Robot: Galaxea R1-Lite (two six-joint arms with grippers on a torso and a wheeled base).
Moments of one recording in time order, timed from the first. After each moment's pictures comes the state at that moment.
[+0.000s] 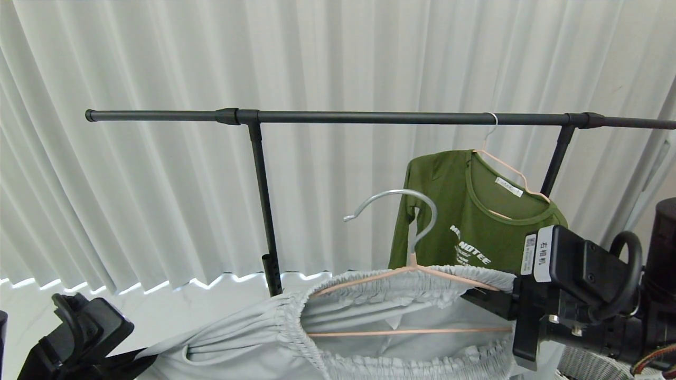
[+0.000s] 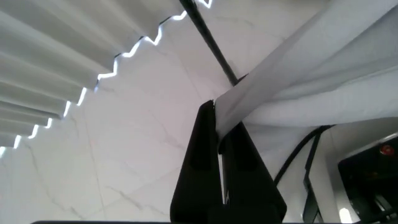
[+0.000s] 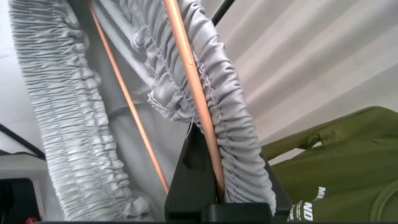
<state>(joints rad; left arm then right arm) -0.12 1.04 -0.25 -0.13 -0.09 0.50 0.85 1.36 -0.60 -0.51 0.16 -0.47</state>
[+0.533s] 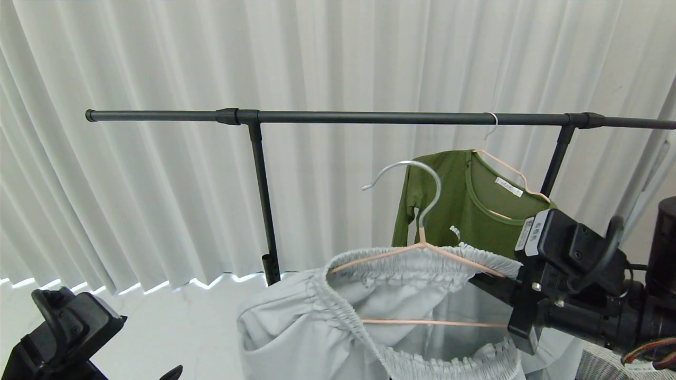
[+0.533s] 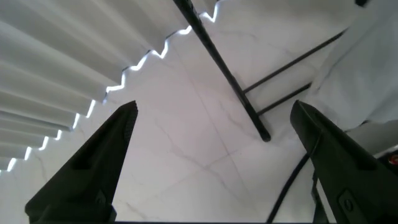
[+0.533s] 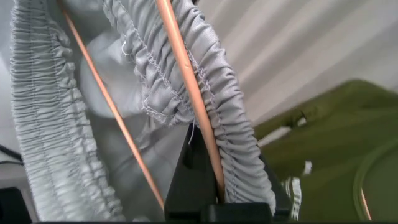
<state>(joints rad) -0.15 0.99 -0.27 -0.13 -0.09 0.50 0.84 1.36 -0.60 -0.51 -0.02 -0.40</state>
